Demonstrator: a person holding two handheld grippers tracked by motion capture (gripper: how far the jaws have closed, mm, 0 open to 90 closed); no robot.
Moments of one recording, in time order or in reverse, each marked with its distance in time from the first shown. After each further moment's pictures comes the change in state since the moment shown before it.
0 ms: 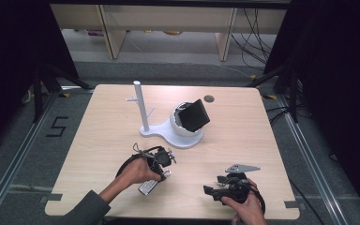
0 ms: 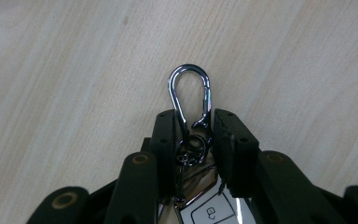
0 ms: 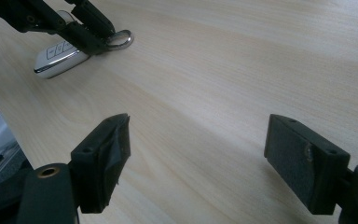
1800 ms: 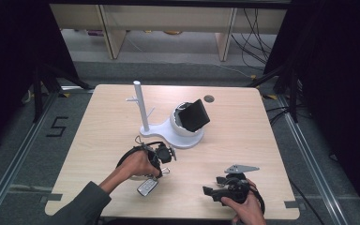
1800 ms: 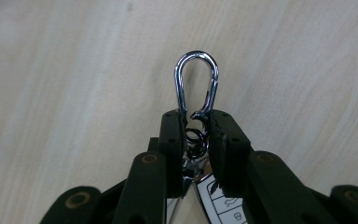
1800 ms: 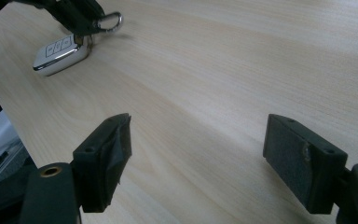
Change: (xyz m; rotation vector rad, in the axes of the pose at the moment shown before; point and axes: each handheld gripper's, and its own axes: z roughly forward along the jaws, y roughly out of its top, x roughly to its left) left arm 0.011 0.007 -0.021 0.092 -0.020 0.040; right arm 0.000 -0.001 0.001 0.022 0.007 0.000
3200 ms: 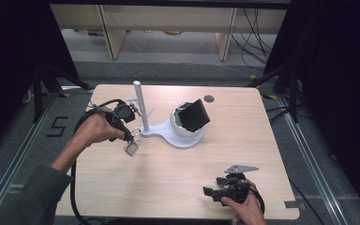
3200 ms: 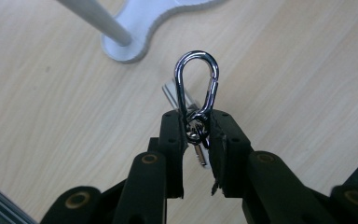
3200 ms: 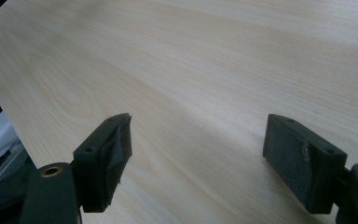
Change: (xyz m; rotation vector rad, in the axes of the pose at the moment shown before) left arm 0.066 -0.057 -0.143 -0.140 0.163 -0.232; right arm -0.002 -0.001 0.002 0.013 -0.003 0.012
